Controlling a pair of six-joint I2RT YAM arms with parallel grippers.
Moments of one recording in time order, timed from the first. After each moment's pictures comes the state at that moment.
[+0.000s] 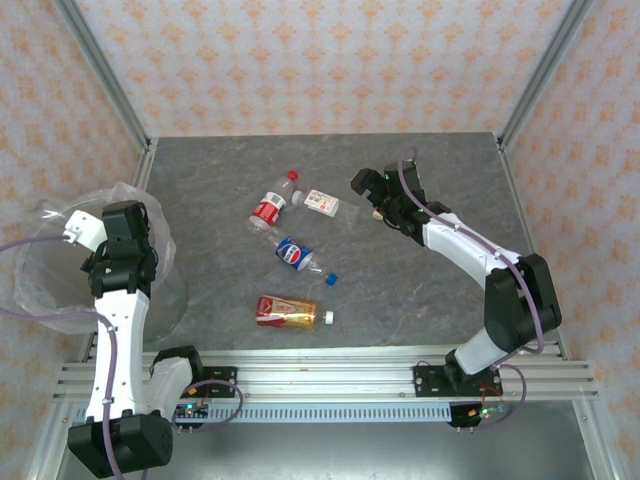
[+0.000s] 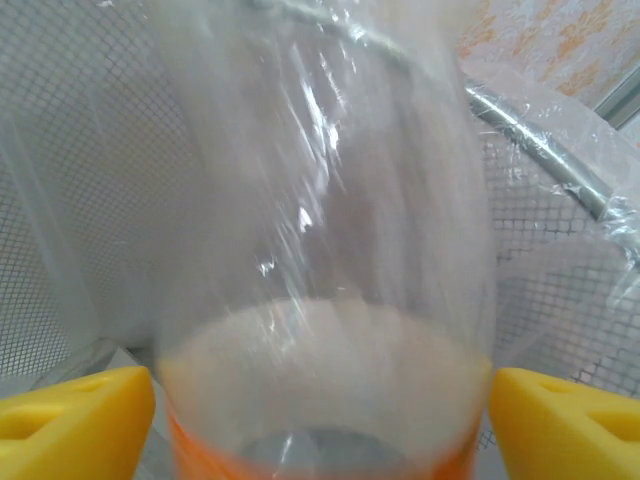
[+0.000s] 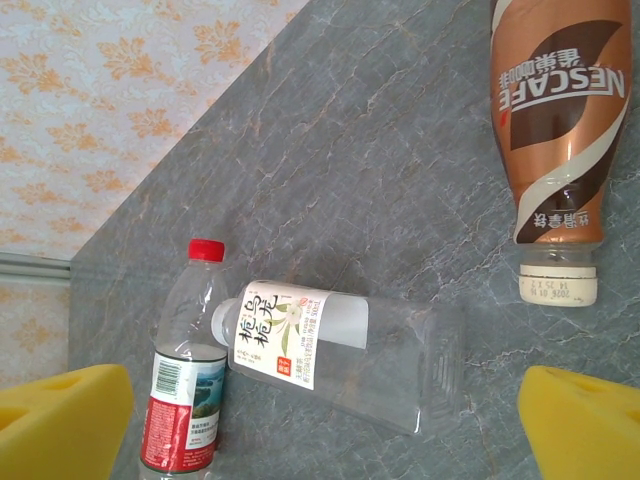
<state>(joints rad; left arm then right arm) 0.26 0.87 0.92 -0.73 -0.65 -0.74 0.42 1.55 1.09 -0.15 0.03 0.95</state>
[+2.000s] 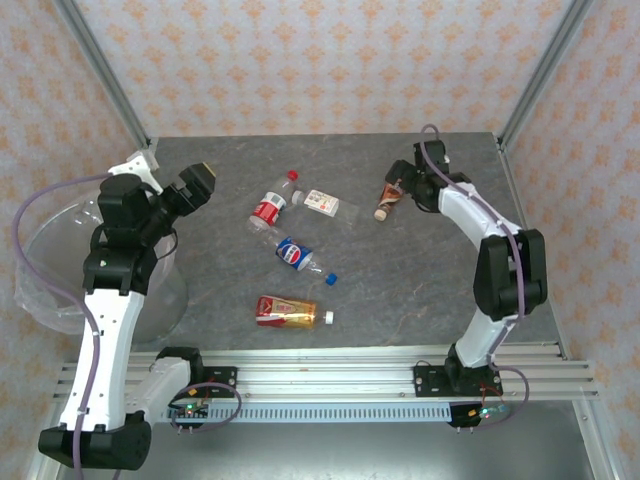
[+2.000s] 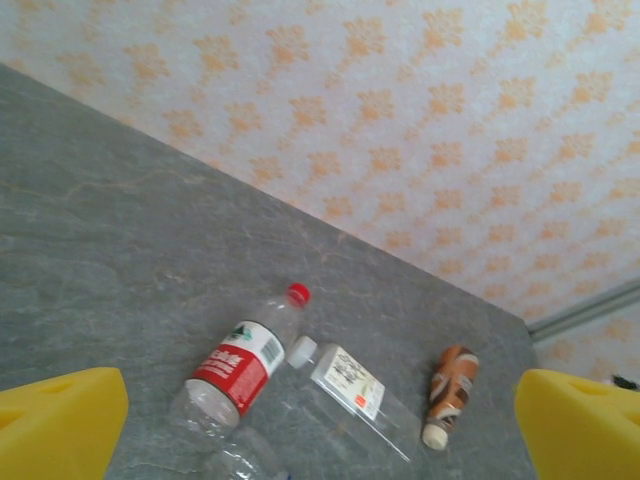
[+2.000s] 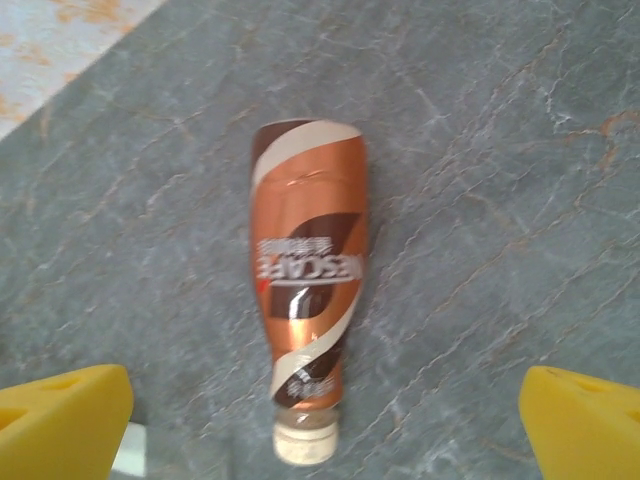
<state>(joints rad) 0.04 0.90 1.14 -0.56 0.17 -0.59 0.17 1.77 1.36 -0.46 0.05 0.67</state>
